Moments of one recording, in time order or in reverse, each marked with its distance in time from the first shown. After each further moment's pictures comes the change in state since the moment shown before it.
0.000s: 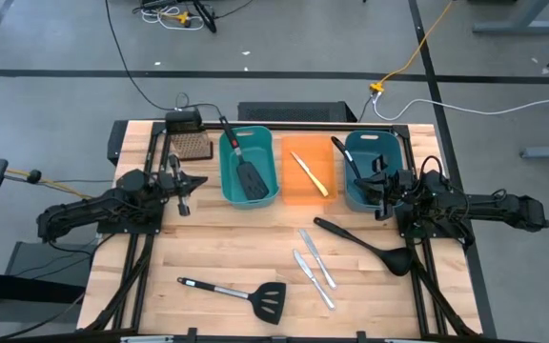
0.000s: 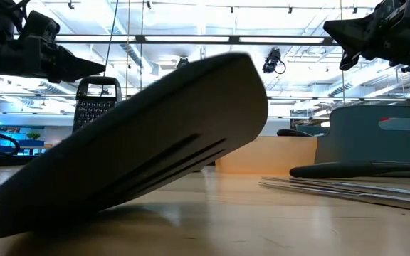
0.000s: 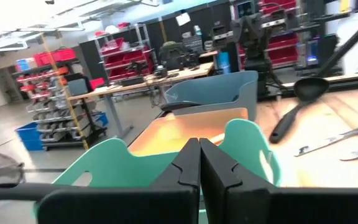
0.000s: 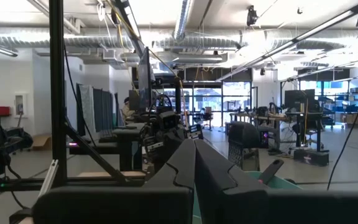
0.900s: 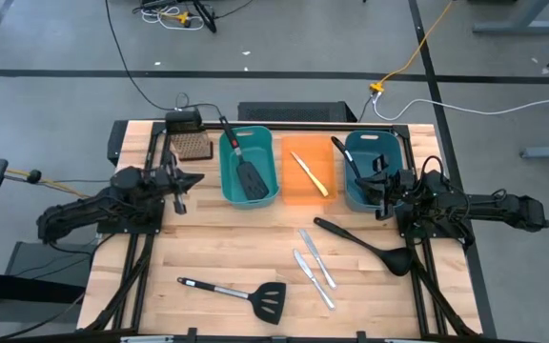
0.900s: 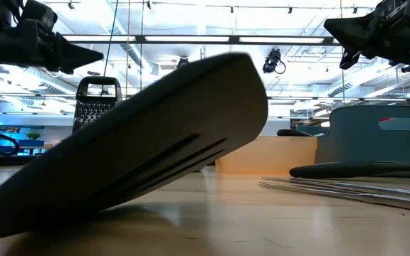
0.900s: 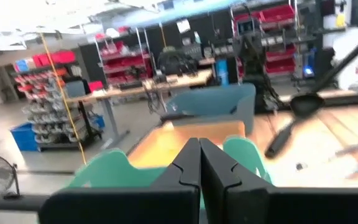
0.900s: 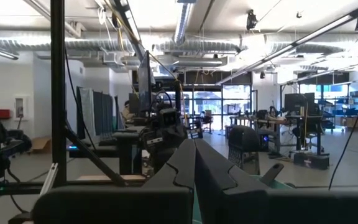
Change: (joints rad) left arm 0.019 0.000 0.074 -0.056 0.019 -0.036; right arm 0.000 0.000 0.000 0.015 0.000 0.000
